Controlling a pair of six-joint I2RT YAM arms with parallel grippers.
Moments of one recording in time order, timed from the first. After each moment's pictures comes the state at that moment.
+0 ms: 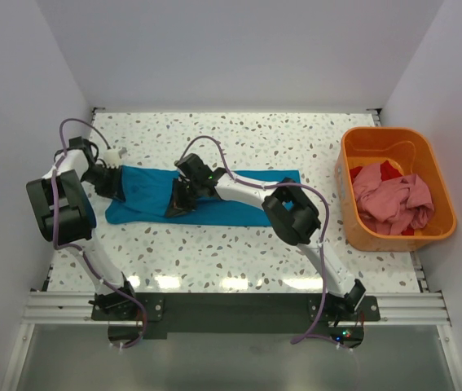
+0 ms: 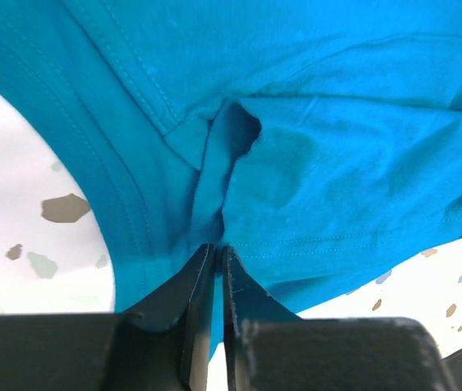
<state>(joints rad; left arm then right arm) 0.35 1.92 1.33 -0.86 0.42 0.50 0.88 2.40 1.90 -0.32 -0.45 0.93</state>
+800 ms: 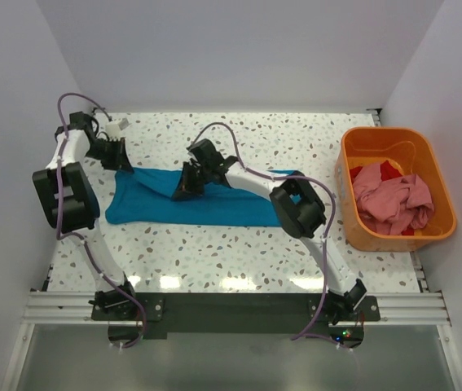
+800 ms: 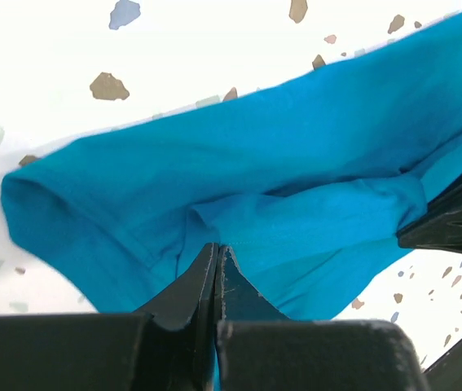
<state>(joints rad) 0.31 2.04 1.67 -0.94 0.62 0.44 0.79 2.40 1.92 -0.29 -0.46 0.93</state>
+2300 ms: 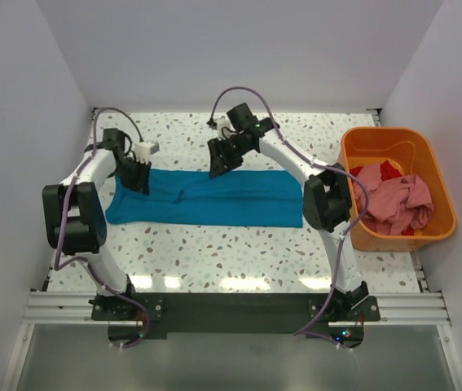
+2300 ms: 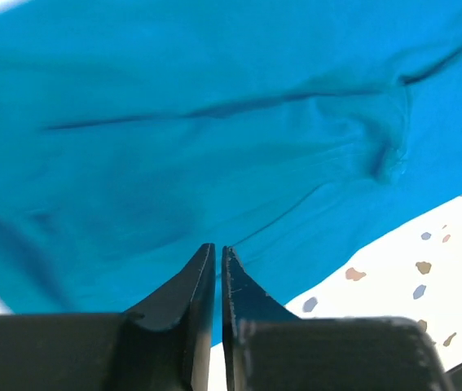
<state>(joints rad) 0.12 1.78 1.29 -0.79 0.39 0.45 0.59 2.27 2.07 -0.79 -0.54 0.17</state>
